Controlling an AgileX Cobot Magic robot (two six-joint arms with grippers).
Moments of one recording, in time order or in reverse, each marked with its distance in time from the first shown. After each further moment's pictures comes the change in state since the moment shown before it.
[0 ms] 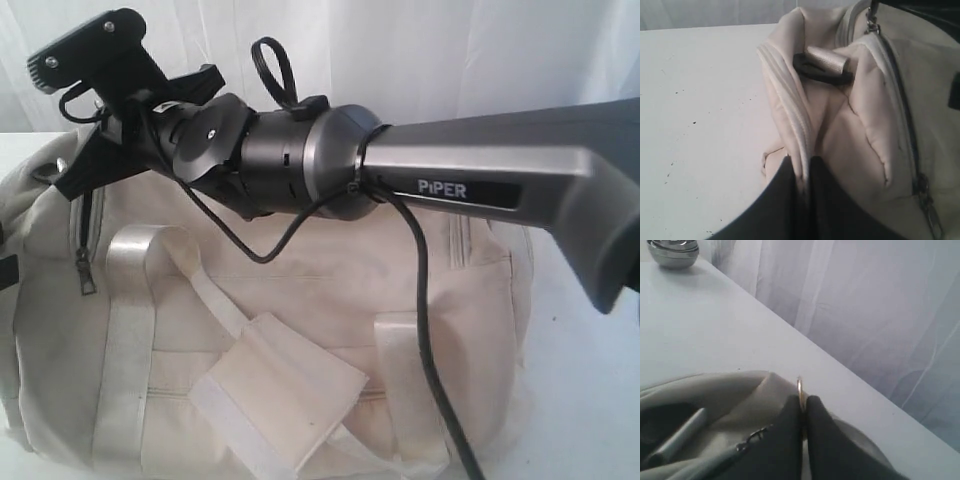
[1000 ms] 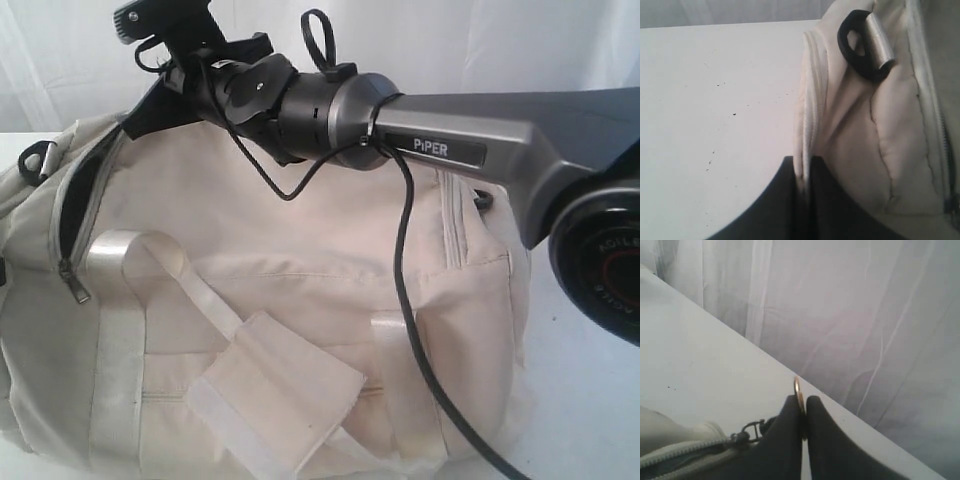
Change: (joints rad) left arm -0.008 -0.002 0.020 0.010 0.143 -0.018; right arm -0.153 0.115 -0.183 -0.002 0.053 -0.002
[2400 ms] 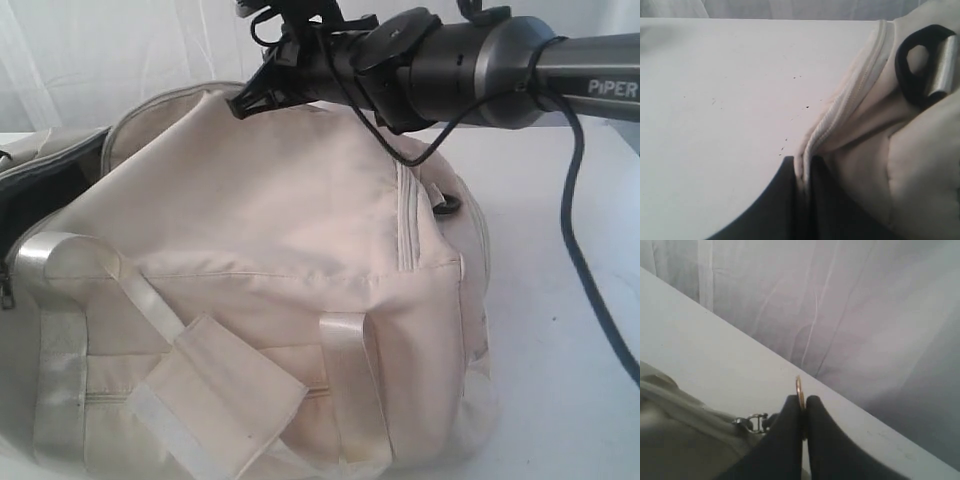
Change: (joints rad) left arm -0.008 -0.016 0.005 -0.173 0.253 0.110; right arm -0.162 -0.246 0.293 0.135 0.070 -0.157
